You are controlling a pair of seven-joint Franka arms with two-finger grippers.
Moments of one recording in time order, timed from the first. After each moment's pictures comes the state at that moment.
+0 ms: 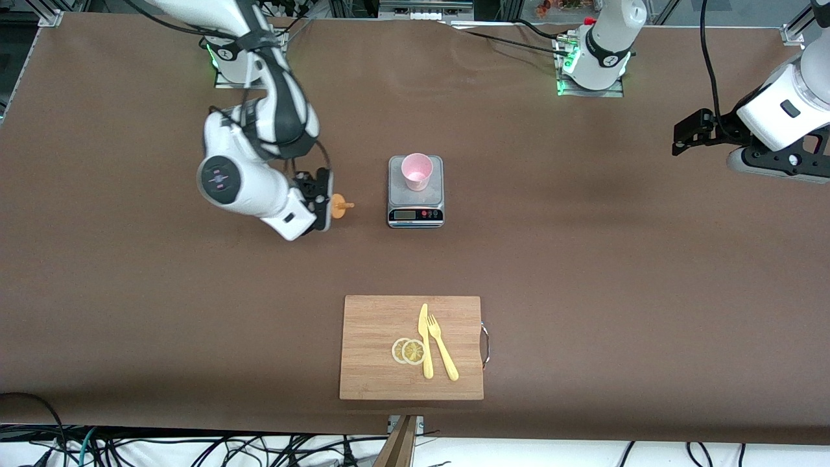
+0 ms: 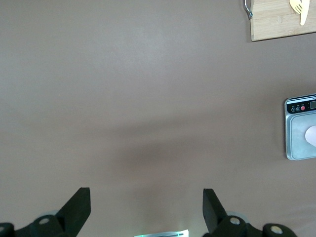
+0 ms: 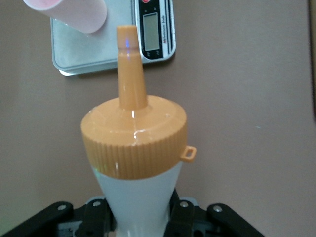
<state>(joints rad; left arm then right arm) -0.08 0.03 0.00 -1.55 -0.02 1.47 0.05 0.87 0.44 -0.44 -1.79 0.41 1.98 -1.25</state>
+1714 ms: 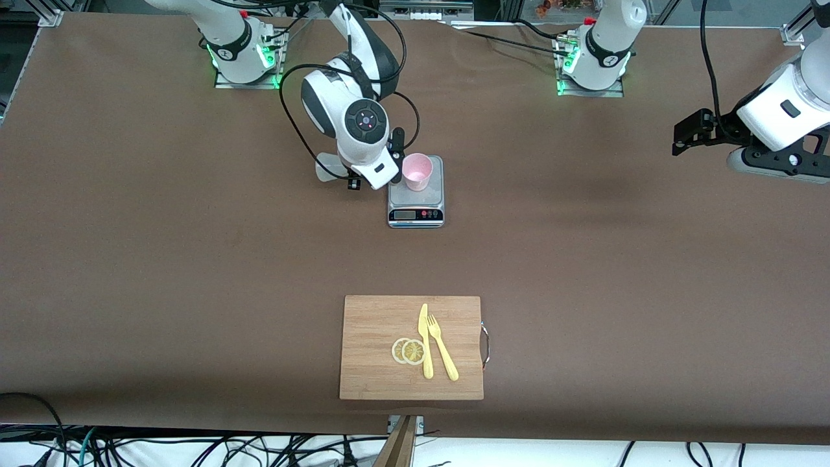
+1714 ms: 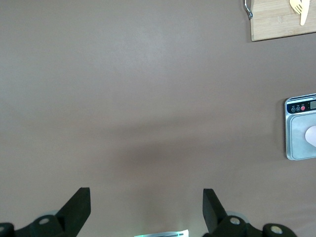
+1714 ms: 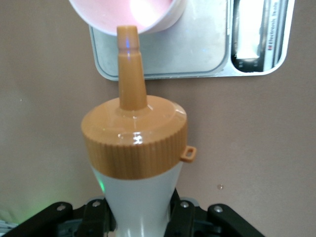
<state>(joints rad) -0.08 0.03 0.00 -1.55 -0.02 1.47 0.05 0.96 0.44 -0.24 -1.80 0.08 1.90 -0.85</state>
